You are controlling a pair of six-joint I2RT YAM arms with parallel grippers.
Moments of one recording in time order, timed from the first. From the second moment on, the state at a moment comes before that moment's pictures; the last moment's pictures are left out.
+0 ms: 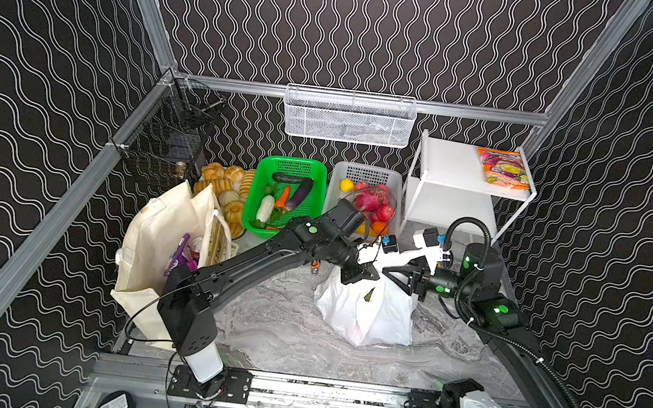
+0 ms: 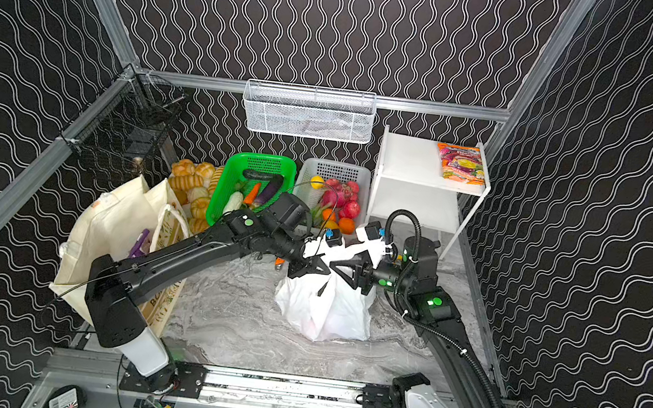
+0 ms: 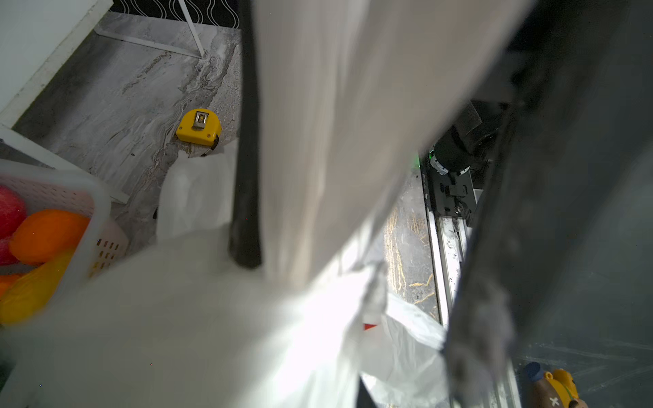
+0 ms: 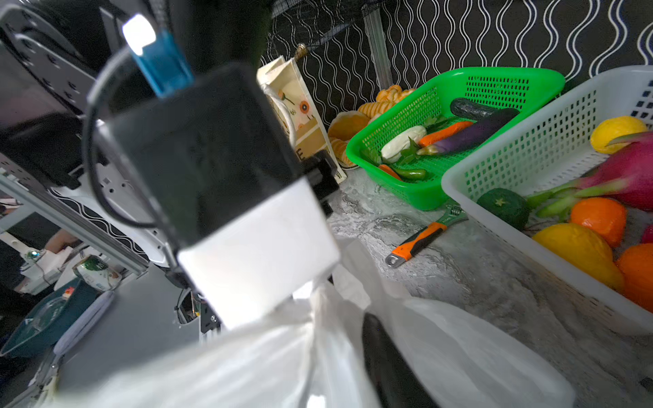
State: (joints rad) left arm -0.82 1.66 1.56 -0.77 0.55 0.46; right arm 0.31 0.93 0.82 -0.27 -0.88 0.08
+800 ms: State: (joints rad) left arm -0.82 1.64 1.55 -0.74 0.45 0.40; right arm 0.31 0.85 0.72 -0.30 -0.63 -0.02
